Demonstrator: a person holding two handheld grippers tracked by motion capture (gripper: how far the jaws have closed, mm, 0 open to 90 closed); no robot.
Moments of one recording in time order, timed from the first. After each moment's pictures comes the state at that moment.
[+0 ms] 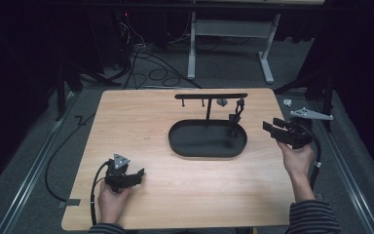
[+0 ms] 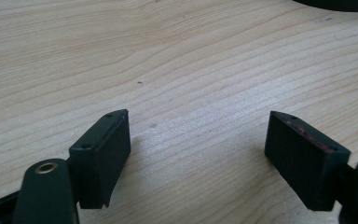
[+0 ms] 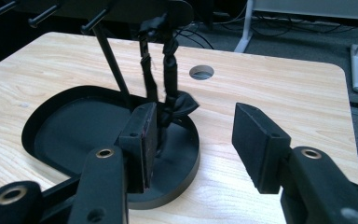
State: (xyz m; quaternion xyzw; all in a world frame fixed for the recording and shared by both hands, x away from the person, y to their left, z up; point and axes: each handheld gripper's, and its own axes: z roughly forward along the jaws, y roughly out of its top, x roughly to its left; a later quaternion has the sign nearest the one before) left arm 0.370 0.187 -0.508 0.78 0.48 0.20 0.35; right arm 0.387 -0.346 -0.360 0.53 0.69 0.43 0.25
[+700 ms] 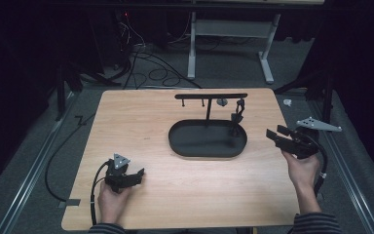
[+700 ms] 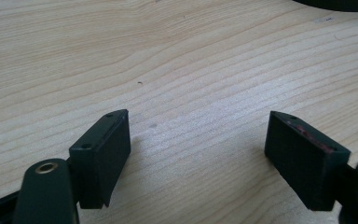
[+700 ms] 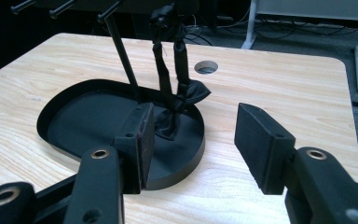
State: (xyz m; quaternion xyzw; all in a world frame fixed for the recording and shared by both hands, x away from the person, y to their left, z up) left arm 0.370 0.187 -0.508 0.78 0.48 0.20 0.35; right arm 0.360 -0.353 -0.366 0.52 0.69 0.44 0.24
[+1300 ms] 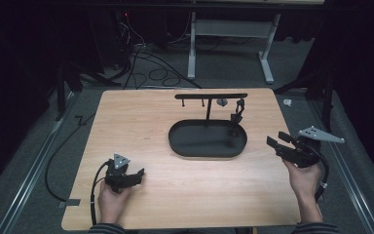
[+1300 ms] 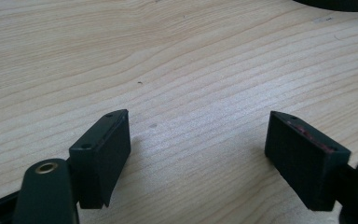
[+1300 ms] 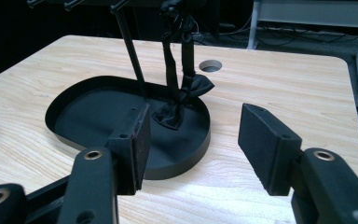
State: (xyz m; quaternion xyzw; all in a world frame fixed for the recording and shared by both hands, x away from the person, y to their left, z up) left arm 0.370 0.187 -0.508 0.78 0.48 0.20 0.35; right arm 0.339 -0.353 -0.378 0.51 0.68 0.46 0.25
